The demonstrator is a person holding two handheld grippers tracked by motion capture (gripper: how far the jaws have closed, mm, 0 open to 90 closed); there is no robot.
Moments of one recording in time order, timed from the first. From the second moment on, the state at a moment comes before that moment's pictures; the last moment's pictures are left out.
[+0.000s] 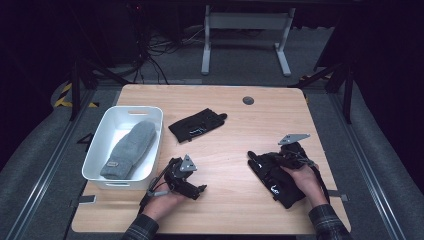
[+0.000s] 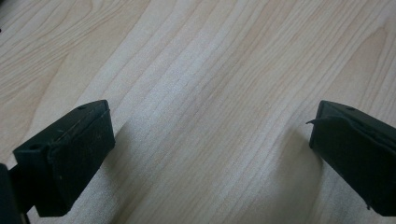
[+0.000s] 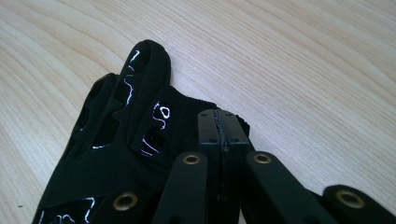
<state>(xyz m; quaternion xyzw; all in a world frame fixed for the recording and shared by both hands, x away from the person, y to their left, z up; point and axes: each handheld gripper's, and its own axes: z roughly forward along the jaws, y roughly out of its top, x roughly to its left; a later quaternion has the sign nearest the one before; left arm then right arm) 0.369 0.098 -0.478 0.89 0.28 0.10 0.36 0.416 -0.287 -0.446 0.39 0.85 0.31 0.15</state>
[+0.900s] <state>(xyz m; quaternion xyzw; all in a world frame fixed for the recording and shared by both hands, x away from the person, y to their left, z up) 0.370 0.098 -0.478 0.89 0.28 0.10 0.36 0.396 -0.343 -0.434 0.45 0.81 0.31 0.20</state>
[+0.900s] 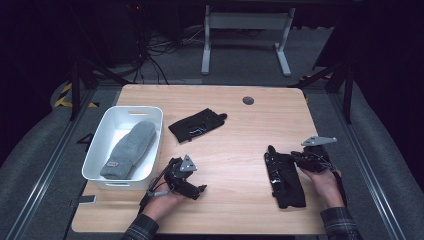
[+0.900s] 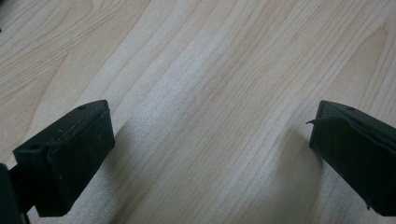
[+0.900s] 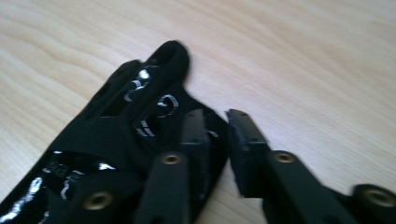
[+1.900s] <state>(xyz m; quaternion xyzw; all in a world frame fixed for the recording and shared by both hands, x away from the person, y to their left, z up) 0.394 0.085 -0.443 0.88 0.31 0.10 0.36 0.405 -0.389 -0.465 0.51 0.76 0.32 0.24</state>
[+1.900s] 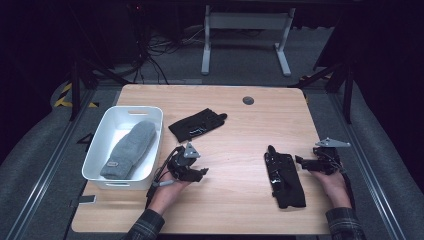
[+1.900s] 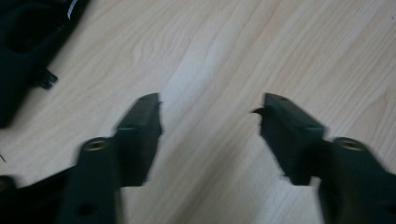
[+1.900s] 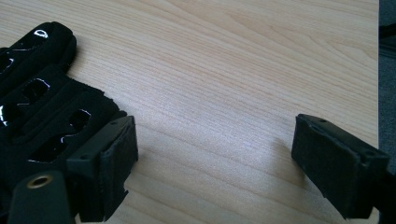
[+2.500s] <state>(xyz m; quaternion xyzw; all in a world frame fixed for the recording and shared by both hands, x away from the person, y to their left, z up) 0.478 0.072 -0.427 0.85 0.38 0.14 0.34 0.406 -0.389 -0.466 0.51 0.76 0.33 0.24</state>
